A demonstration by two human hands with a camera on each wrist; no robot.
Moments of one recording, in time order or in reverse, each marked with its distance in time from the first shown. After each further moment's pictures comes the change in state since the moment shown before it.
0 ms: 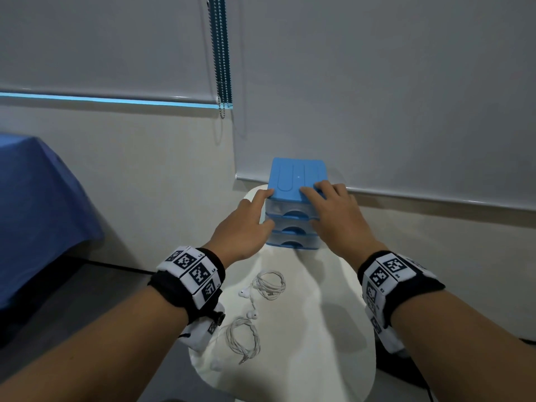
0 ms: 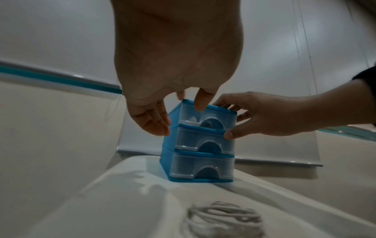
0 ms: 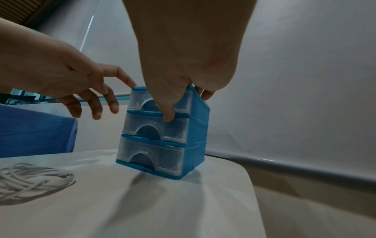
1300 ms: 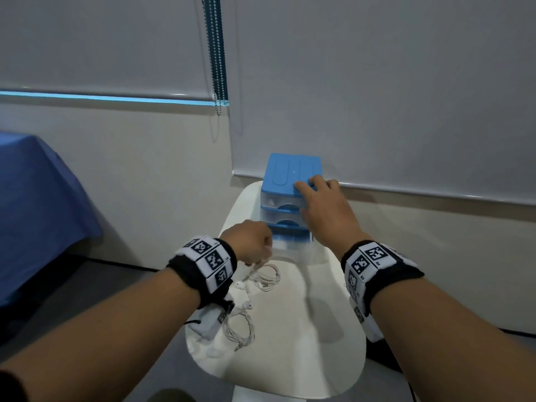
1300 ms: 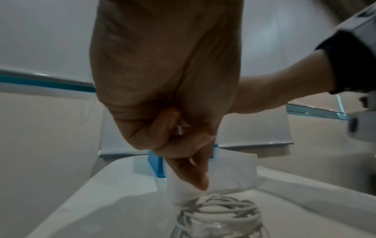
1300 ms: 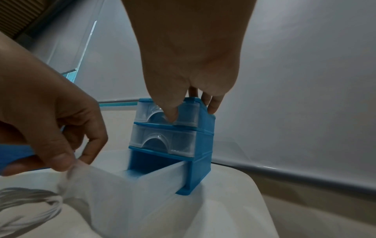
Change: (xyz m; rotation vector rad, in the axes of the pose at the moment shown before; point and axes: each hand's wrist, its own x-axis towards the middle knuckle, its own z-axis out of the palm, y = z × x) left_hand -0.004 0.008 0.014 0.287 -0.370 -0.089; right_hand 0.001 -0.012 -0.004 0.095 -0.020 0.107
